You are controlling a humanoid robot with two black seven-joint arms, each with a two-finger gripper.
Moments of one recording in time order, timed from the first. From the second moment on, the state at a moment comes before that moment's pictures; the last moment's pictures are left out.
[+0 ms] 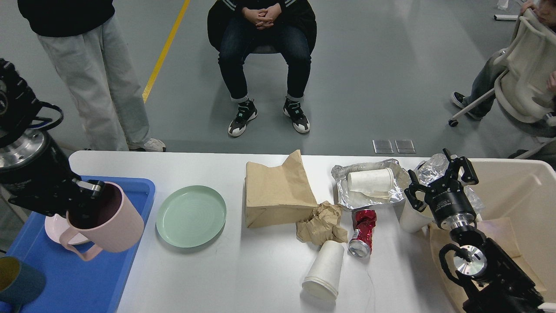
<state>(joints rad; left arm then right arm) -2.31 0.53 1.55 -1.58 0.28 -0.78 -0.14 0.30 -0.14 1.39 0.70 -0.53 0.39 0.29</state>
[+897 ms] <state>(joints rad) -1.46 0.76 1.23 -1.09 0.52 -0.55 -0.15 0.30 -0.14 1.39 0.71 -0.53 0.39 0.29</state>
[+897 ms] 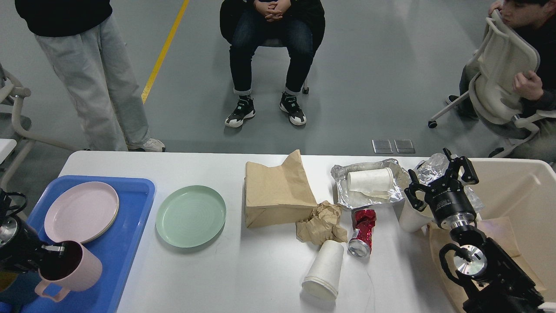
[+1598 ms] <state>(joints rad) -1.30 0.76 1.13 -1.05 0.49 -0.48 -0.17 0.30 -0.14 1.39 0.70 -0.53 0.39 0.29</state>
